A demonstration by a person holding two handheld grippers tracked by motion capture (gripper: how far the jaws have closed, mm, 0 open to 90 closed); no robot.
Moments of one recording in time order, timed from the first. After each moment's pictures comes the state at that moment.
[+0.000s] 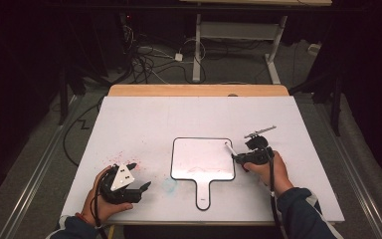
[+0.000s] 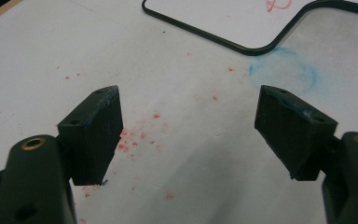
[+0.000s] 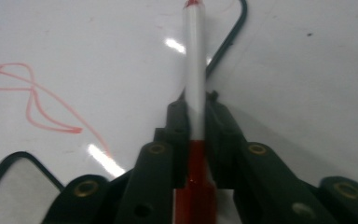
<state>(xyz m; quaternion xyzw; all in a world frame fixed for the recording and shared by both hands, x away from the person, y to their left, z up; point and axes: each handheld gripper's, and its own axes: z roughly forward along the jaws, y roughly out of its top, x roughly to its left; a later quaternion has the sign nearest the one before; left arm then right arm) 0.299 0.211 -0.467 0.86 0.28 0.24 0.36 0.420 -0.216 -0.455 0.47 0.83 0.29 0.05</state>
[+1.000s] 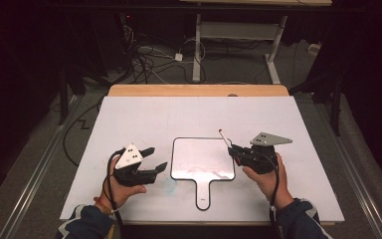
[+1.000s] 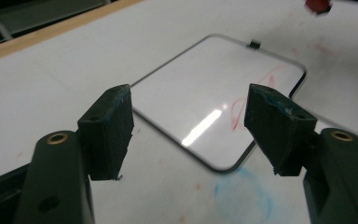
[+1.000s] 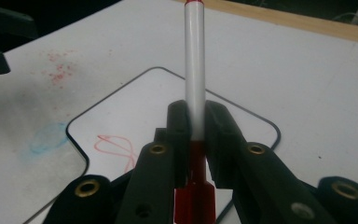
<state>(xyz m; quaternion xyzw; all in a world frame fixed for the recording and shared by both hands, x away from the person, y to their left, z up) 0.333 0.173 -0.425 0.80 0.30 0.17 0.49 0.364 -0.203 -0.412 0.36 0.79 0.47 0.17</state>
